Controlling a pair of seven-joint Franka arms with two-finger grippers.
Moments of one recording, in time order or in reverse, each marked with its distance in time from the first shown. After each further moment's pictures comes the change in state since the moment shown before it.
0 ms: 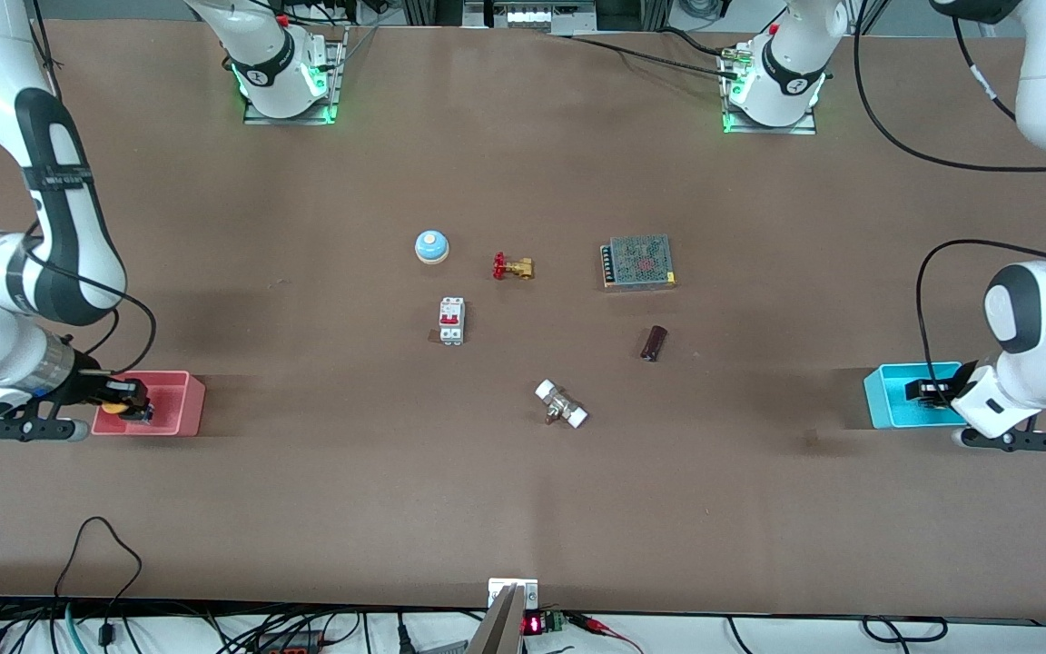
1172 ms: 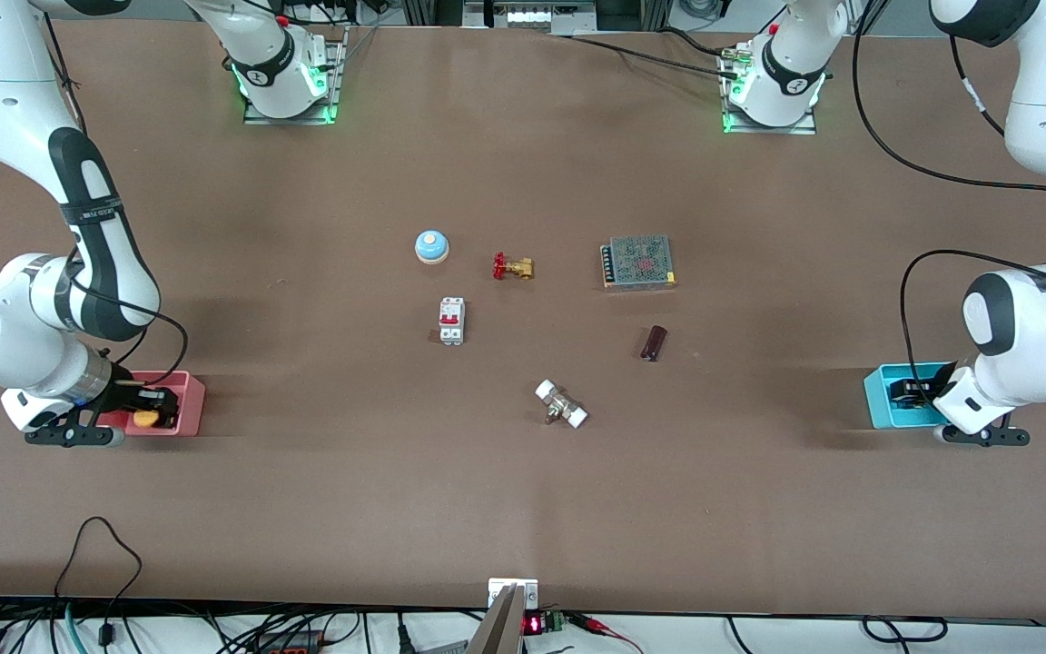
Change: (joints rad) left arm 0.029 0.040 -0.008 -0.048 -0.006 0.104 0.003; right arm 0.002 0.077 0.001 -0.015 0.001 0.085 0.000
